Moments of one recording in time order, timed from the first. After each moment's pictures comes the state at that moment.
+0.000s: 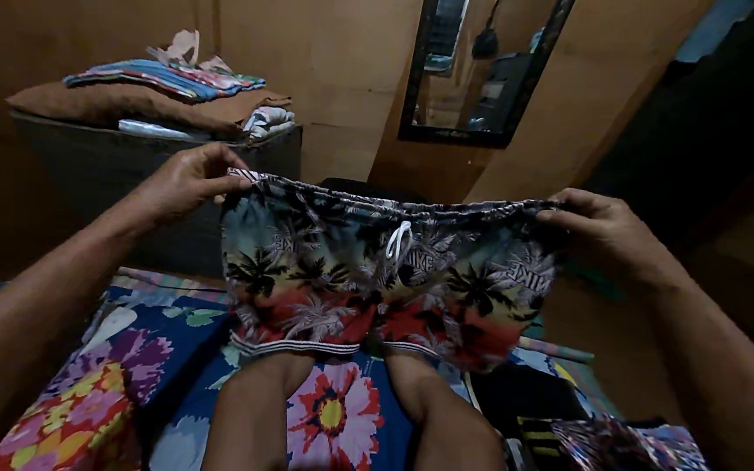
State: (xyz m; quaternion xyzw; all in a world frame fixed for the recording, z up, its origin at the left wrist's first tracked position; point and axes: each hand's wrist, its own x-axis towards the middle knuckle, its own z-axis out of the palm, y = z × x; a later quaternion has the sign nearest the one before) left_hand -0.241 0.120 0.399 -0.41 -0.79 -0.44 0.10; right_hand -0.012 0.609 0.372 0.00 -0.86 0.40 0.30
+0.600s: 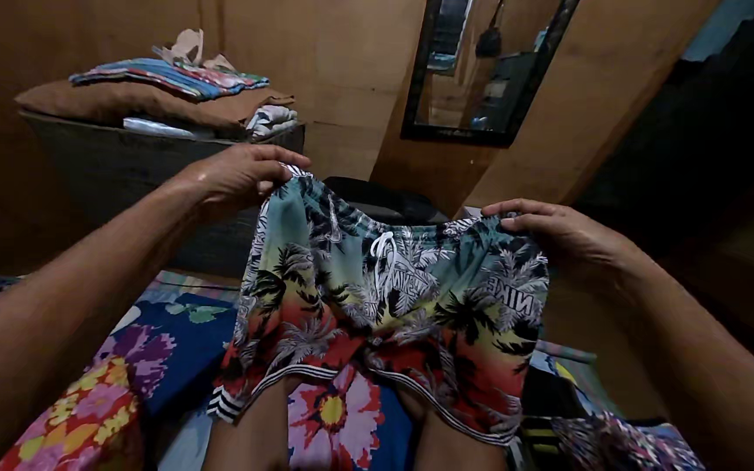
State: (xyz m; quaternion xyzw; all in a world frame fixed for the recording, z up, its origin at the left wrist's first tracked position) left_hand -0.197 0.176 0.427 -0.29 -0.77 -0.56 -0.10; right_hand -0.025 0.551 0.383 -0.07 -0.81 0.57 0.15
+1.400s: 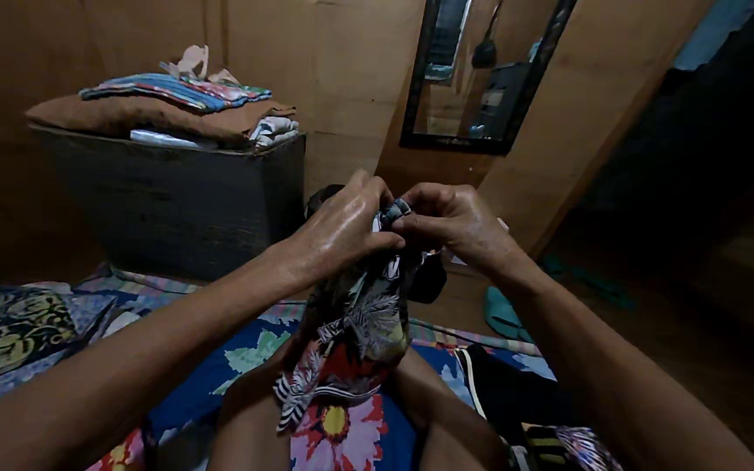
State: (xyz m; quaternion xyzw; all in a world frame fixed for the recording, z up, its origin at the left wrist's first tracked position) left_hand -0.139 0.244 0.392 -0.54 -0.76 -0.30 0.22; right_hand -0.061 0.431 0.395 0.19 -0.85 0.42 0.23
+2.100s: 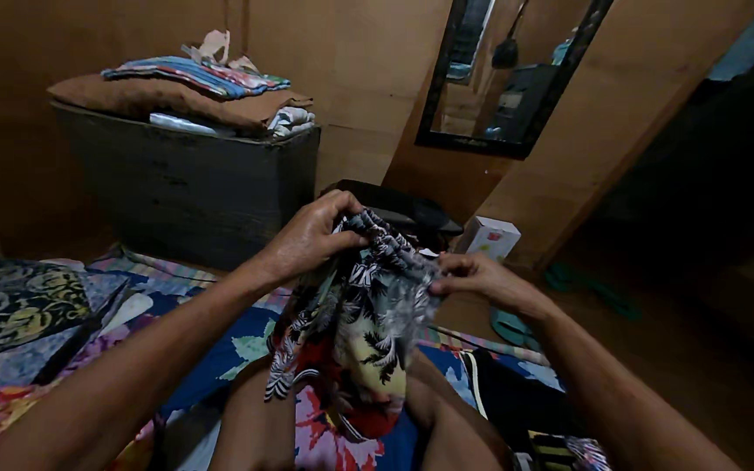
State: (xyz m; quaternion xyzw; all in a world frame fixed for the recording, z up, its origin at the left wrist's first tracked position) left_hand -0.169 0.194 0.357 -0.52 -0.70 -0.48 0.10; right_hand -0.066 0.492 0.325 0.12 -0.88 0.44 0.09
